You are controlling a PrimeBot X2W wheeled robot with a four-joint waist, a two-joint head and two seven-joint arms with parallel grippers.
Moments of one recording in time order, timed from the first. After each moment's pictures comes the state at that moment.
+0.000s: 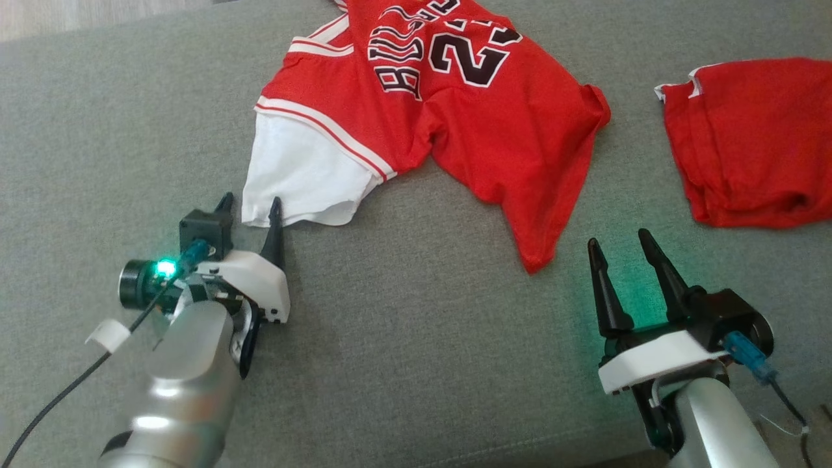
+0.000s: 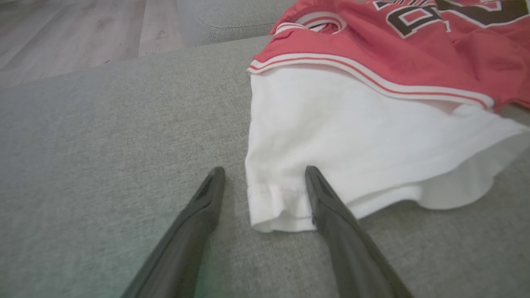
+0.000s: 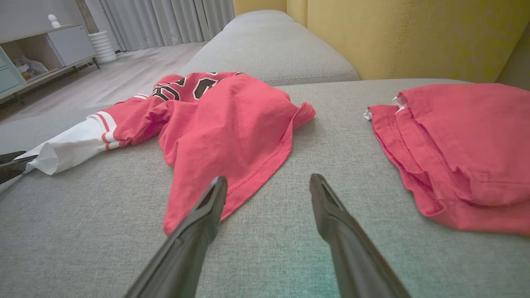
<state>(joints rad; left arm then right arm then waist) -0.66 0.09 -0.32 1.01 -0.24 0.01 -0.17 -0.14 -0.05 0.11 0.32 0.10 0.13 -0.24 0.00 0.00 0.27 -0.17</state>
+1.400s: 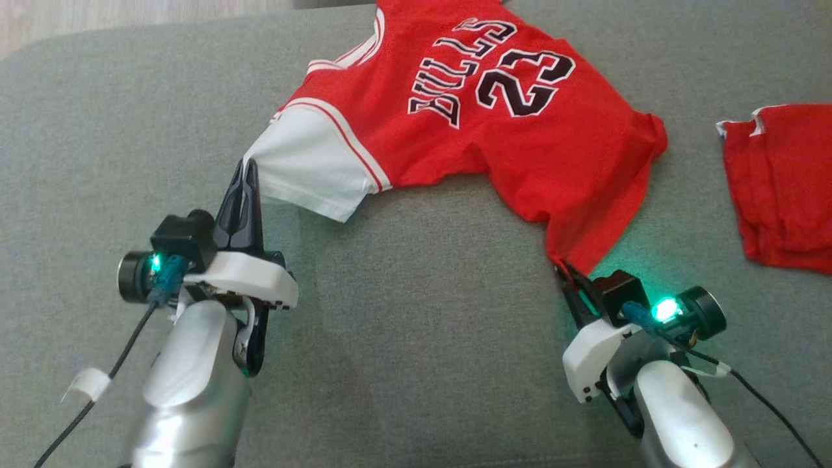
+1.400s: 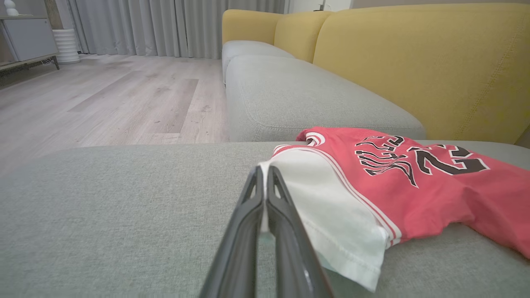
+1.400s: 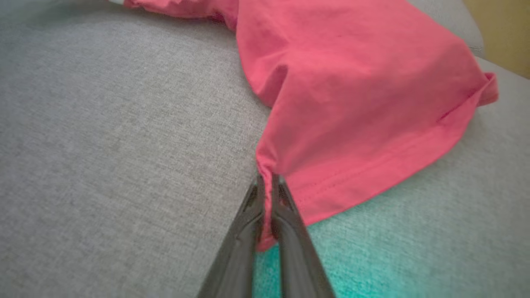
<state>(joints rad) -0.53 0.07 -0.22 0.67 -0.26 -0.01 -0.25 -0.26 -0.05 0.21 0.53 -0.19 0.13 -0.02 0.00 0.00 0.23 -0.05</state>
